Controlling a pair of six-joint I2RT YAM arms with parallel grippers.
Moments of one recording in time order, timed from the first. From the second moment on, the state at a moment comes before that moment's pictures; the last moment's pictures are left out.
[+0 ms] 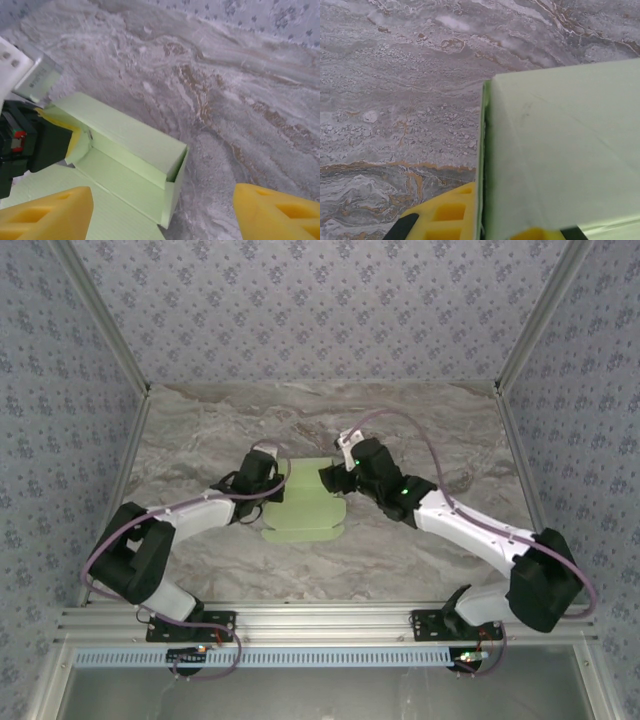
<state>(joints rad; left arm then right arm) -0.56 1.53 0.79 -0.06 -0.12 -0.36 0.74 1.34 0.97 -0.16 0.15 0.14</state>
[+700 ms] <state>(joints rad) -0.47 1.61 1.15 -0.80 0.16 -0.08 0.48 1.53 1.03 -0.19 -0.22 0.27</state>
